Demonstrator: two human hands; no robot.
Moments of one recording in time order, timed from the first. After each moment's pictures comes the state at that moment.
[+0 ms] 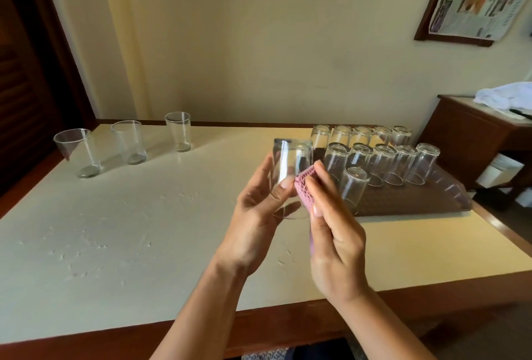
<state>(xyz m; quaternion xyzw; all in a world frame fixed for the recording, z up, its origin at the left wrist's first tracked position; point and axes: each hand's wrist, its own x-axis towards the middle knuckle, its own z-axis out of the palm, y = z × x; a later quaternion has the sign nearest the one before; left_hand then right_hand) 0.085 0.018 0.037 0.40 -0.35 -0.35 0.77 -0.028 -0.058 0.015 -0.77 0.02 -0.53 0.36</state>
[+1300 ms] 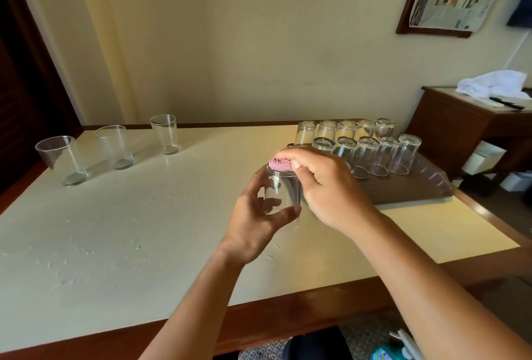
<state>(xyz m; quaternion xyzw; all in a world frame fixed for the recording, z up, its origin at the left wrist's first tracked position) 0.084 0.003 0.015 0.55 -0.41 -0.24 0.68 -0.029 -0.099 0.091 -0.90 0.13 -0.35 0.22</state>
